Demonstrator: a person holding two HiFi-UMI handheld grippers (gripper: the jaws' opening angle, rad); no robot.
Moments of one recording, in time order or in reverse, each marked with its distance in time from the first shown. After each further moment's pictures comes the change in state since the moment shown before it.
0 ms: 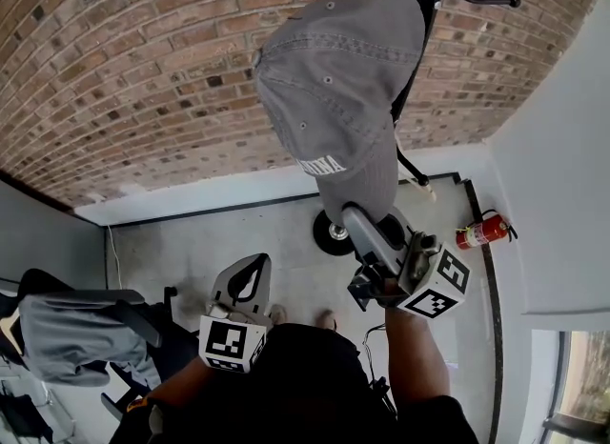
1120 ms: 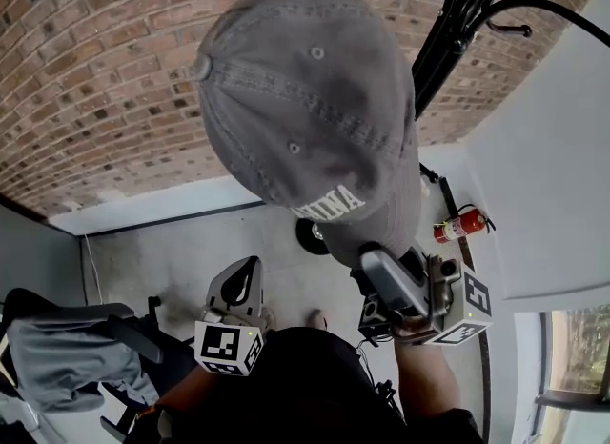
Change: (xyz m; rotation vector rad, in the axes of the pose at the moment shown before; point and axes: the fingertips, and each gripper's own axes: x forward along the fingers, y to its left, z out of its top) left arm -0.035 0.076 -0.015 -0.164 -0.073 -0.034; right arm 0.064 0.107 -0.006 0.050 -0.014 0.086
